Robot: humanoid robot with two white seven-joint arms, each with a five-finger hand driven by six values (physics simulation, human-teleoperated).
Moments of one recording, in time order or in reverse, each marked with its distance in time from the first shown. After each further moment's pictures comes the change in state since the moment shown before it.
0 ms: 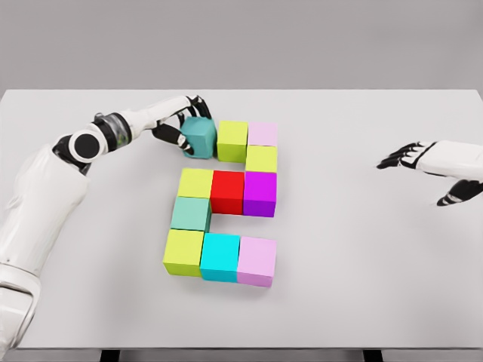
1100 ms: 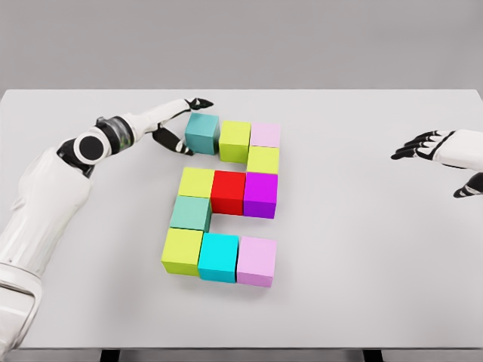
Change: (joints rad) left arm 0.002 0.001 -0.026 0.014 0.014 0.060 0.024; right arm 0.040 -0.051 -0.088 -0.056 -0.003 0.000 0.000
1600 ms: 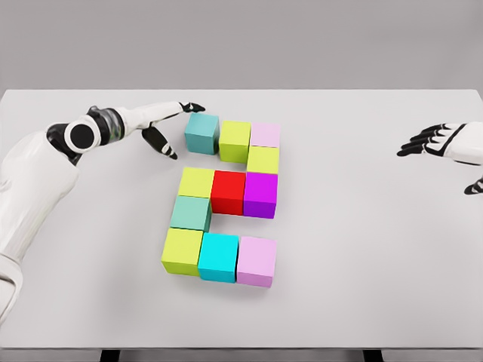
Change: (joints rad) left arm -0.097 0.076 -0.158 0.026 -0.001 -0.010 -0.053; right arm 0.014 -0.100 -0.022 -0.098 -0.087 0.000 0.000
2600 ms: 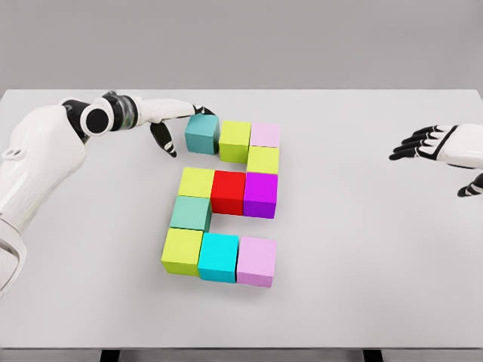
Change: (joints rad) left arm -0.163 -0.020 -0.253 0.143 -0.015 -0.101 0.000; right arm 0.006 -0.004 -0.007 -0.045 -0.013 0.000 0.000
